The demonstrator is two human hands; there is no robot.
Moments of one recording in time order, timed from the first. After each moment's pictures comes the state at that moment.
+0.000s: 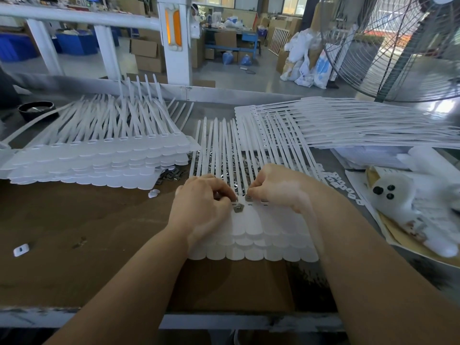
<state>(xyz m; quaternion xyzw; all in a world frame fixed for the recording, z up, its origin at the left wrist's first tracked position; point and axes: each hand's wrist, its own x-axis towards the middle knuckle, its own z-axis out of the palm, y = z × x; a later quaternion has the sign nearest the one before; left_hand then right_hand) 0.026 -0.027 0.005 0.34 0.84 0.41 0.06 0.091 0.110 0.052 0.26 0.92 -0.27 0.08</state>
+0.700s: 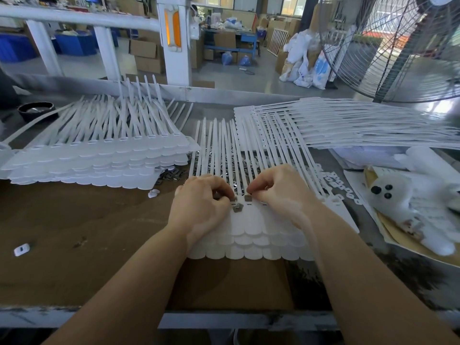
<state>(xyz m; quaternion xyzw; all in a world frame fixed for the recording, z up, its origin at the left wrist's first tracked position) 0.024 -0.026 0.003 0.34 0.84 0.42 0.05 0.106 0.109 0.033 0.24 0.90 -0.35 -0.12</state>
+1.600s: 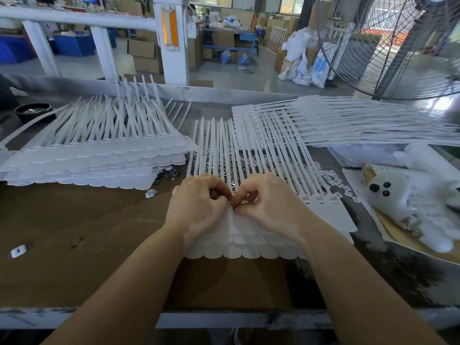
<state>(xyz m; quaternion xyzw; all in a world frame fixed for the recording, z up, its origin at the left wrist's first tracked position) 0.025 -0.027 0.004 0.34 0.84 0.42 0.05 0.115 0.093 0.026 0.10 0.94 -0.31 -0.13</state>
